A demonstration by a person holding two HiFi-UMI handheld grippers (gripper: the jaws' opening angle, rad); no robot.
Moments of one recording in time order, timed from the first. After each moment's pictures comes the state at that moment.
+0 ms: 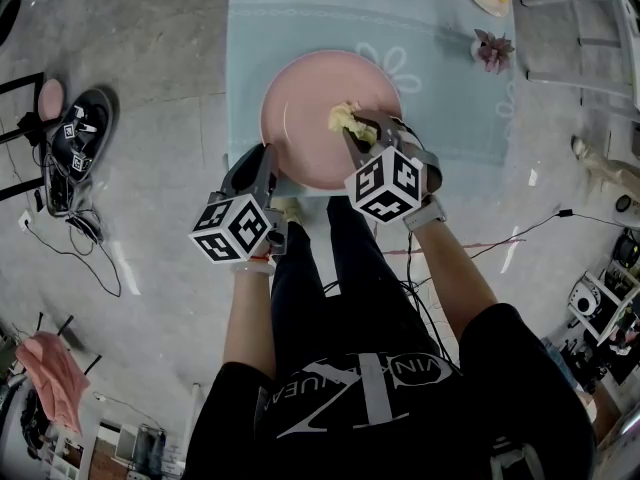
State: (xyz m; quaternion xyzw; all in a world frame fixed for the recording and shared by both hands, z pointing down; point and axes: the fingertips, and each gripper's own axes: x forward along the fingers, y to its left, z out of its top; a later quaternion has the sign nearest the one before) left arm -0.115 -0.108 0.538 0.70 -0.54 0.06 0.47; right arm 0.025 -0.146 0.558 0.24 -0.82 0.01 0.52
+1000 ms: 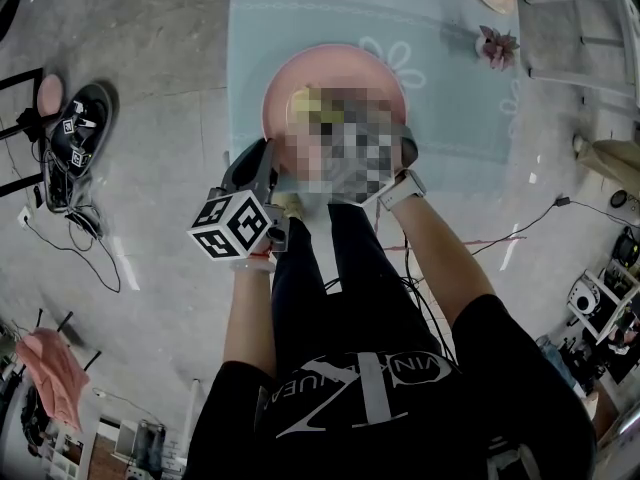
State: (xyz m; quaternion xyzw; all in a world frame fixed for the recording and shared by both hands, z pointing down) left arm -0.118 -0.107 0.536 0.70 -0.54 0.05 0.48; right arm -0.046 -0.163 0.555 0.19 -0.85 -0.03 0.49
